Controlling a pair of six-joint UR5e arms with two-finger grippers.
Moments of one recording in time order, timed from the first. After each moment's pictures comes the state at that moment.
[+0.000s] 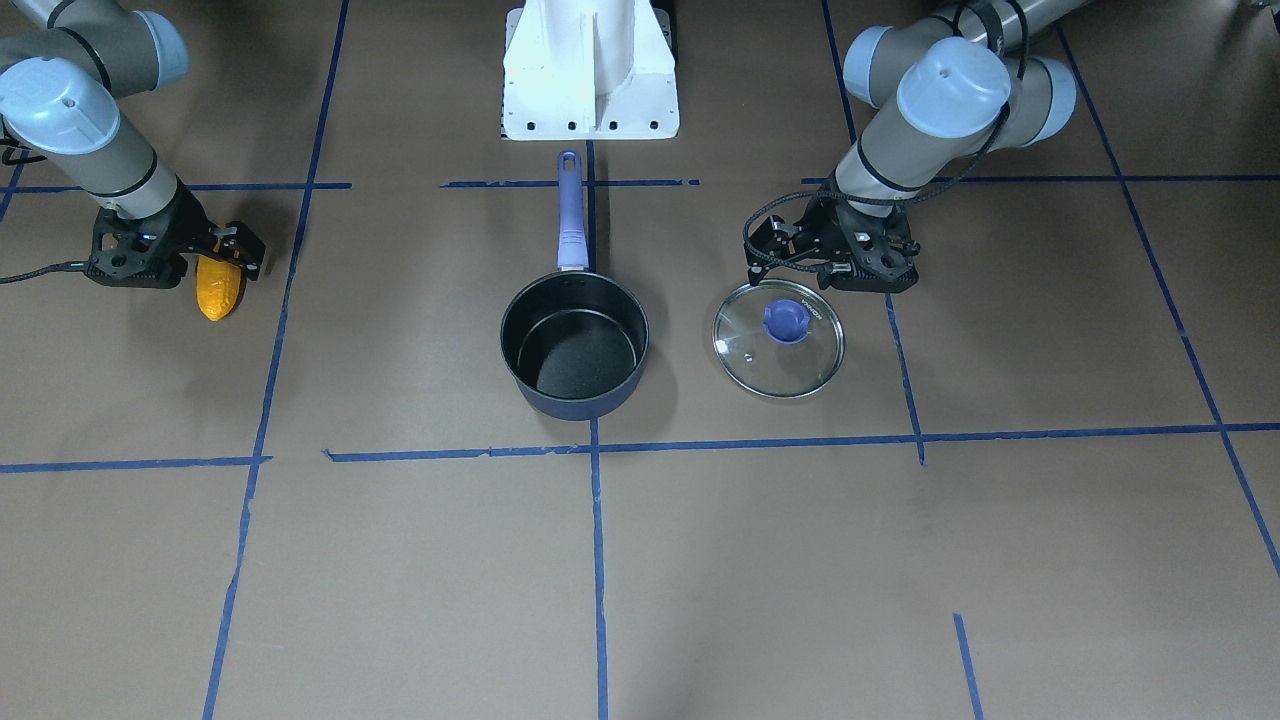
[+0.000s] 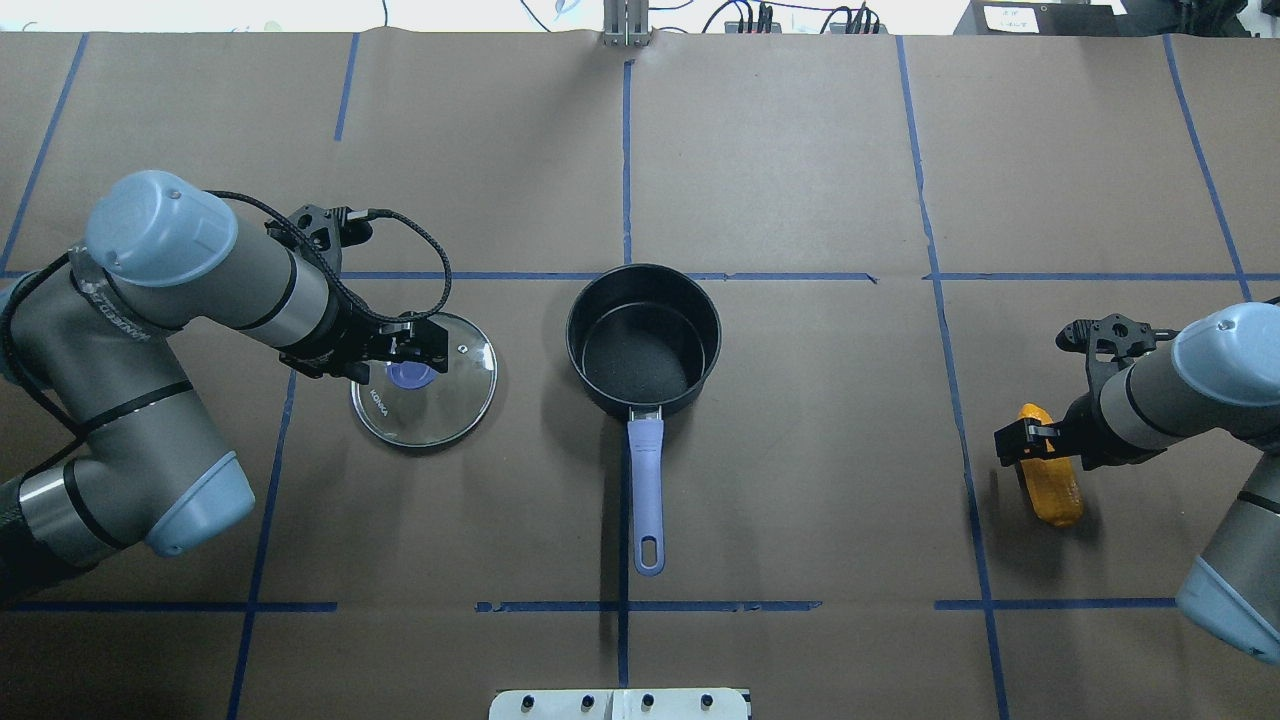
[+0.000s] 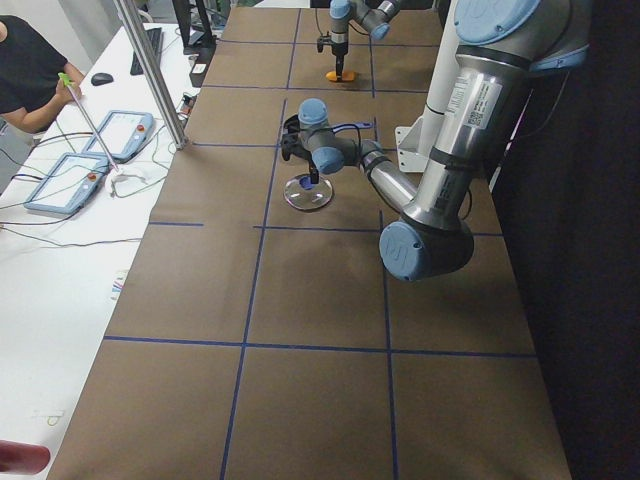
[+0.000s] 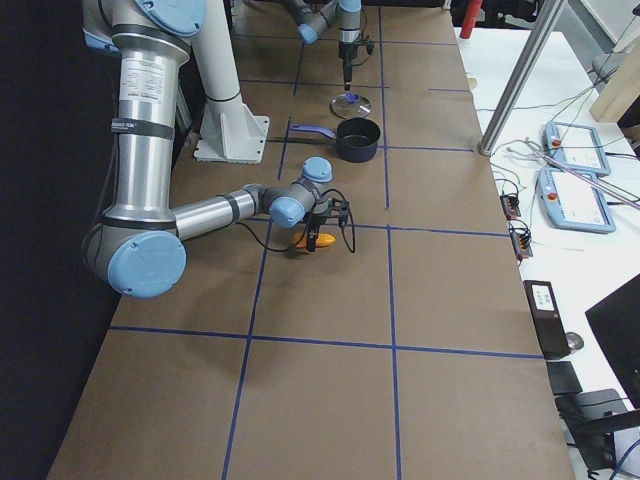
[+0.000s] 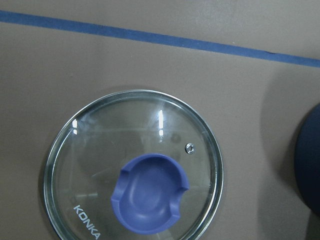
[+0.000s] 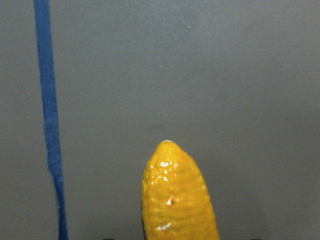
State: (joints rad) left arm -0.69 -1.92 -1.84 -1.89 -2.12 -1.25; right arm 0.68 -1.69 1.87 -1.15 2.04 1.11
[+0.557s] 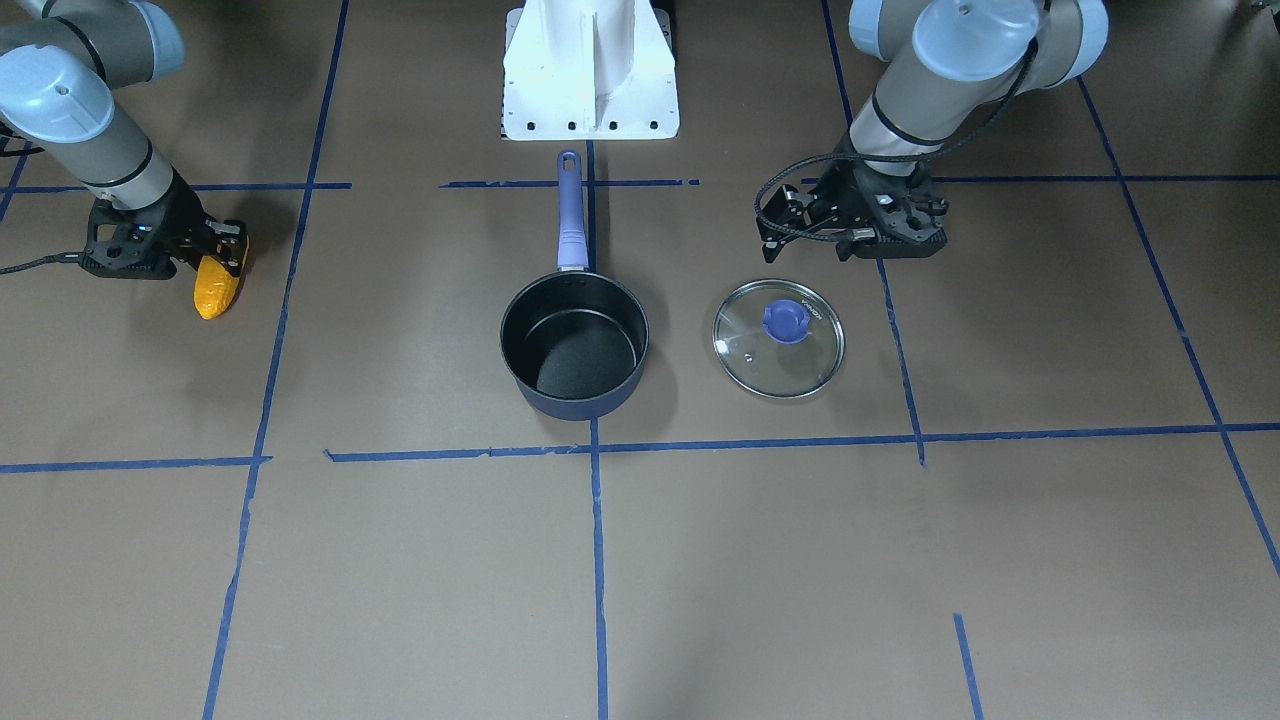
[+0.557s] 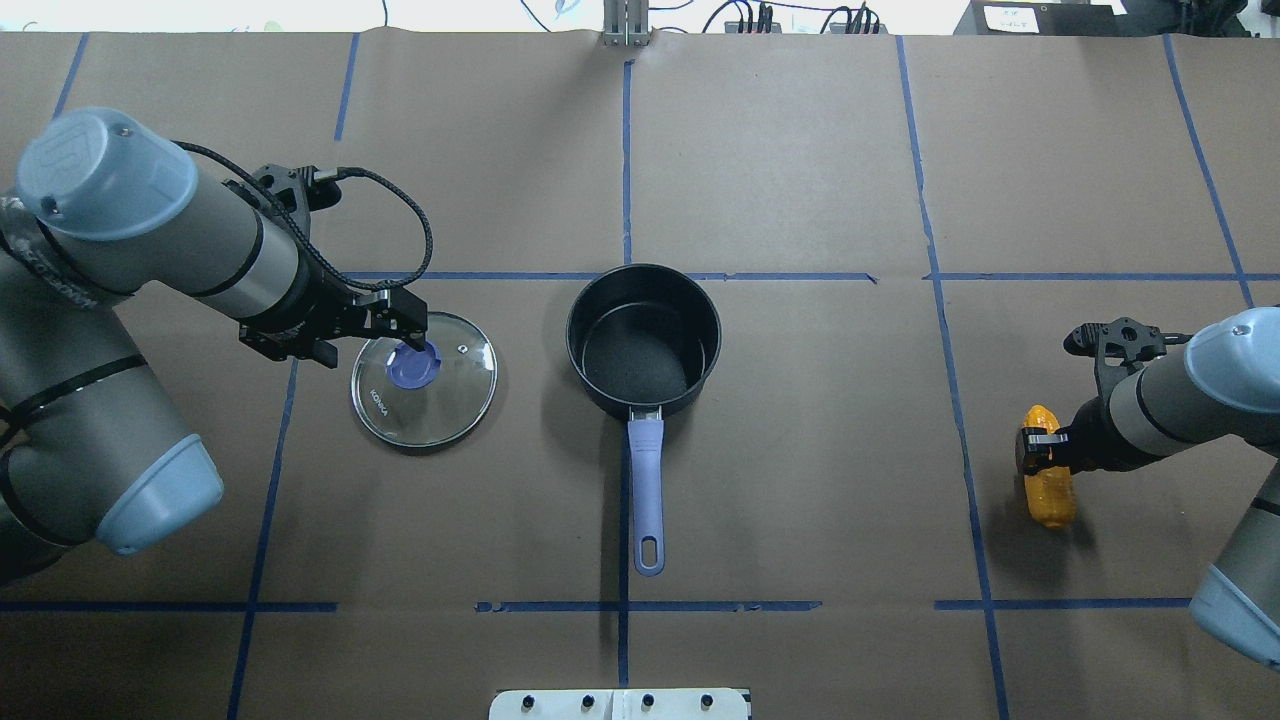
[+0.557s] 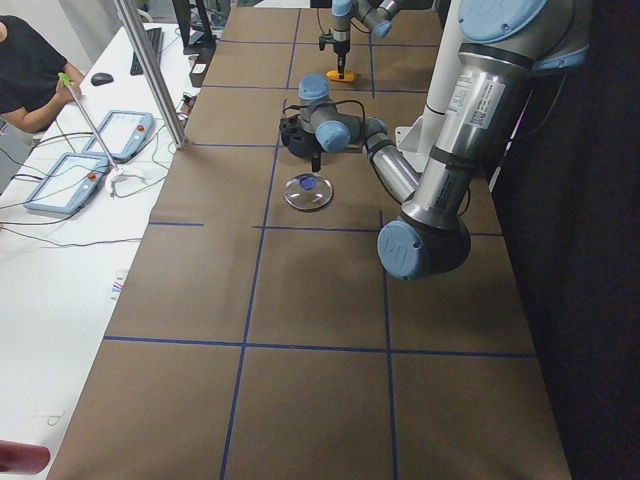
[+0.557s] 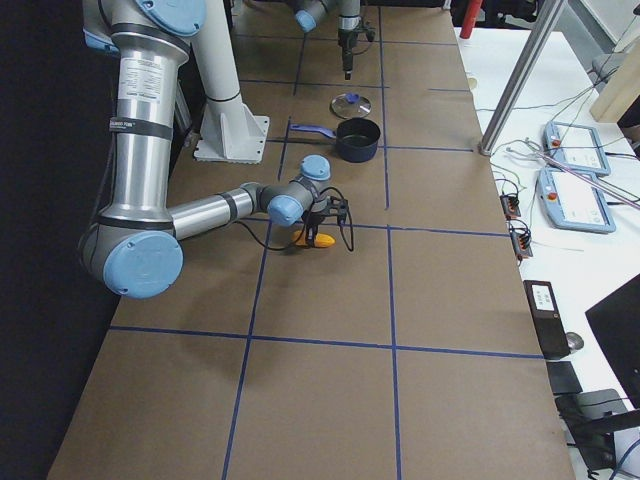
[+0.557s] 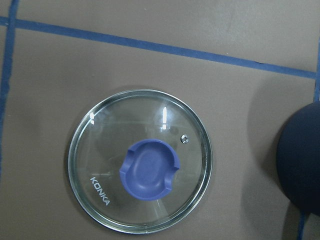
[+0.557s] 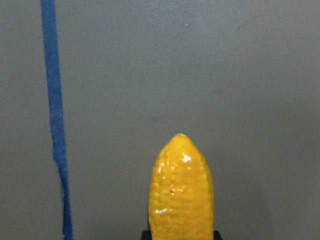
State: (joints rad) left arm -0.75 -1.94 -1.95 -1.68 -2.12 -1.25; right arm 0.68 -1.71 1.90 -1.15 2.04 1.11
